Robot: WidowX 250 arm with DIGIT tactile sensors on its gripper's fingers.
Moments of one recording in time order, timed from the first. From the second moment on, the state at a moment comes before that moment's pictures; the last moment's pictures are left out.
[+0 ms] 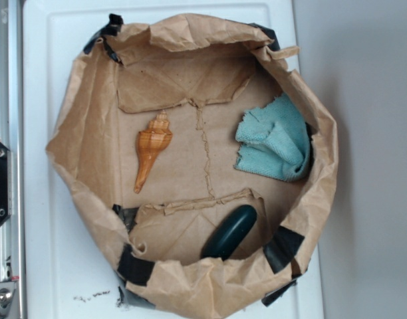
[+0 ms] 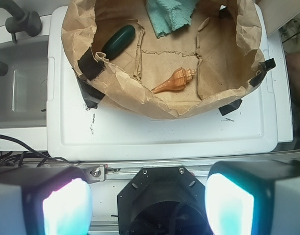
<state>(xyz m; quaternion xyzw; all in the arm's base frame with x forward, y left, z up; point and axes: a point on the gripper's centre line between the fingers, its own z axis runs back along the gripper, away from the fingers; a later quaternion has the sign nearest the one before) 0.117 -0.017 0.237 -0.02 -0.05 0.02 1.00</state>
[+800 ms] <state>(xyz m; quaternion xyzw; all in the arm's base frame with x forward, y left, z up) 0.192 -0.036 0.211 -0.02 -0.03 0.13 0.99</state>
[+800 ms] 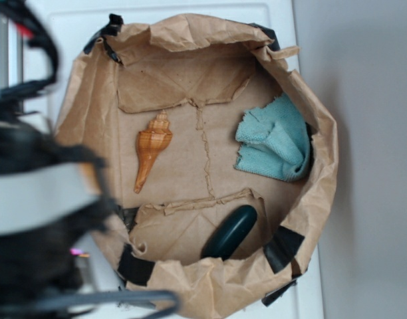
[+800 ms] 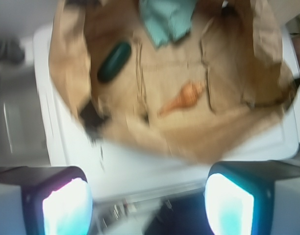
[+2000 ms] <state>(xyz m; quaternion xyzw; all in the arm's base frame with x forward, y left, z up) 0.250 -0.011 0.161 -0.03 -0.04 0.36 0.93</state>
